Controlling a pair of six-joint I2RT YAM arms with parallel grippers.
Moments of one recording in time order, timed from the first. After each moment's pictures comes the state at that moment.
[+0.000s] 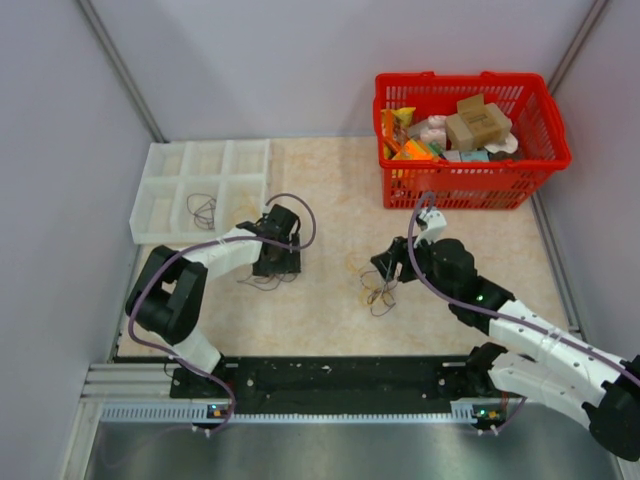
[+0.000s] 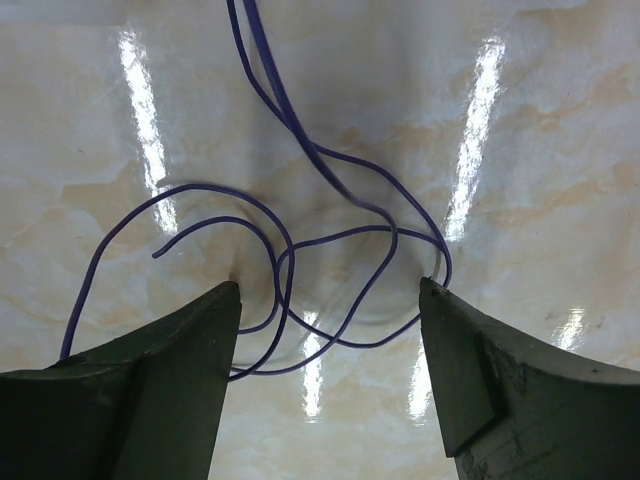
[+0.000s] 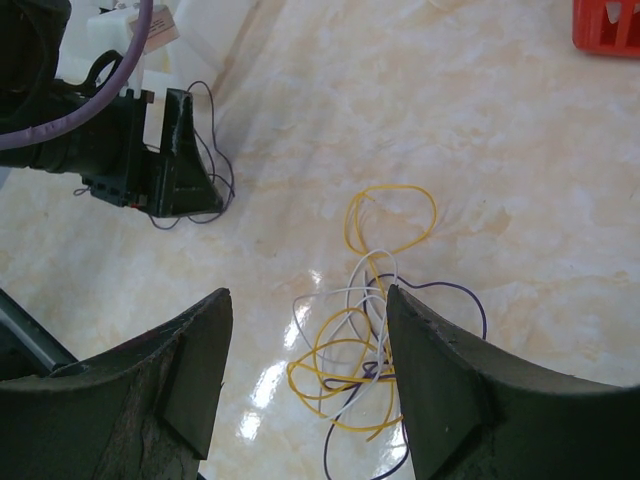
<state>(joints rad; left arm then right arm) -0.50 1.64 0.95 -0.52 -0.15 -0.54 0.70 0.86 0.52 0.01 0.06 0.47</state>
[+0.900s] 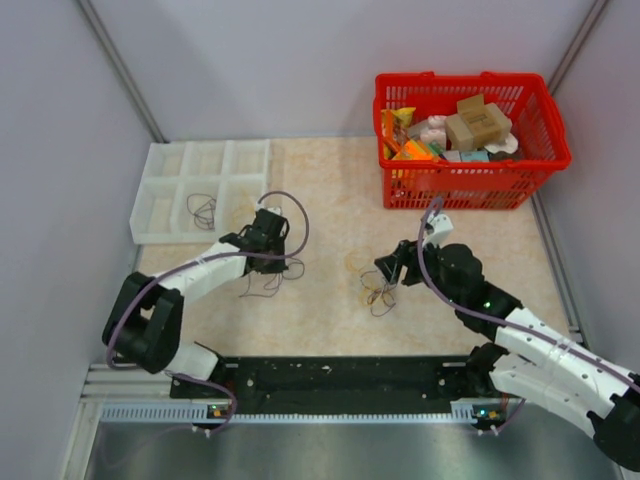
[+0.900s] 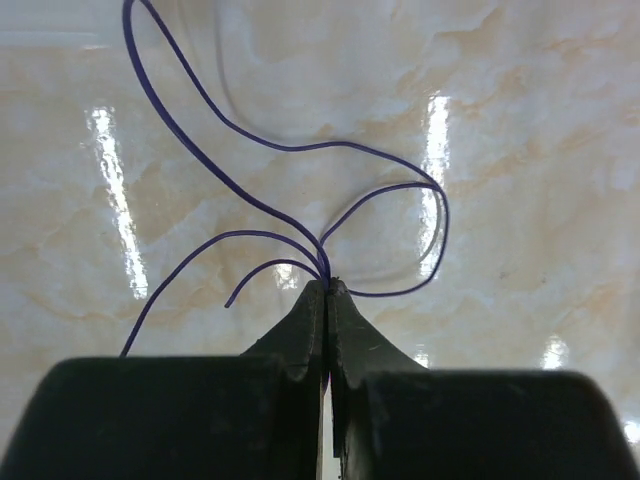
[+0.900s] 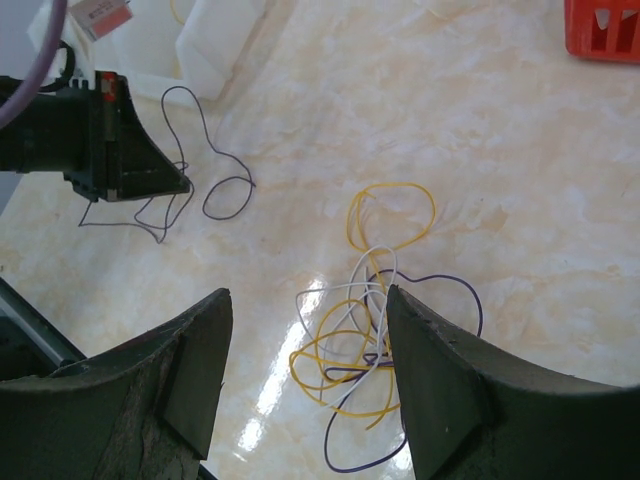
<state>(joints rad) -0.49 1.48 0.83 -0.40 -0.13 -0.49 0.70 0.78 0.50 -0.02 0.06 0.47</state>
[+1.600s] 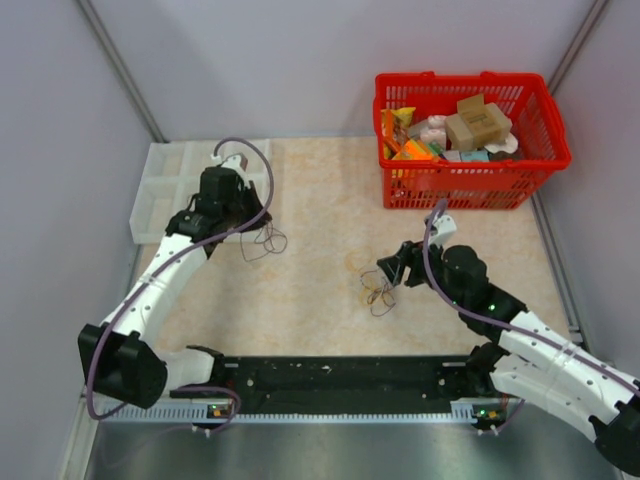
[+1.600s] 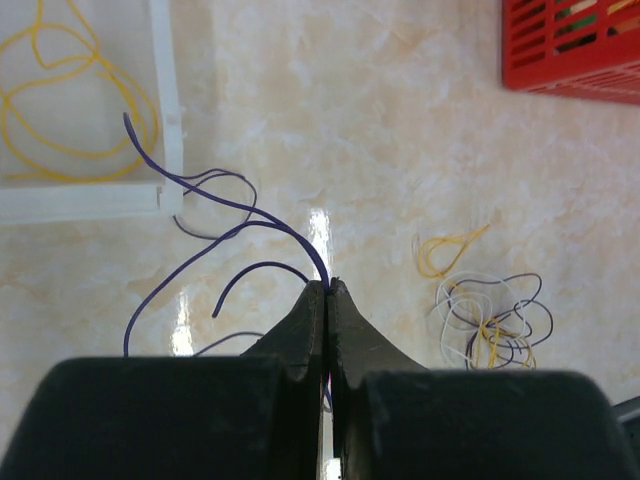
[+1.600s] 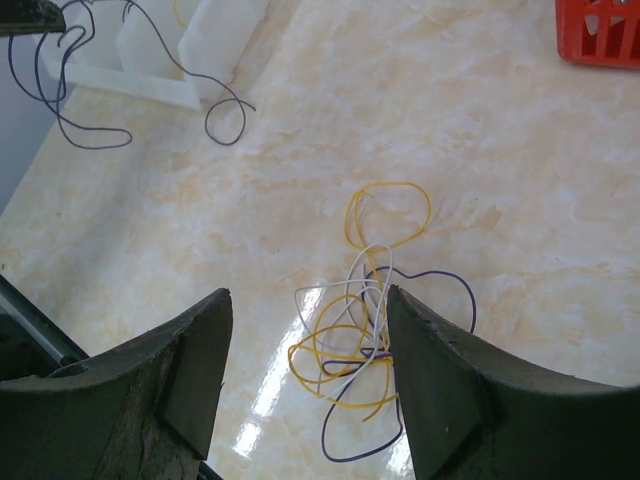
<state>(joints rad) -0.28 1.24 1.11 -0.51 0.10 -0.47 0.70 0.74 0.50 -0.05 0.06 0.46</state>
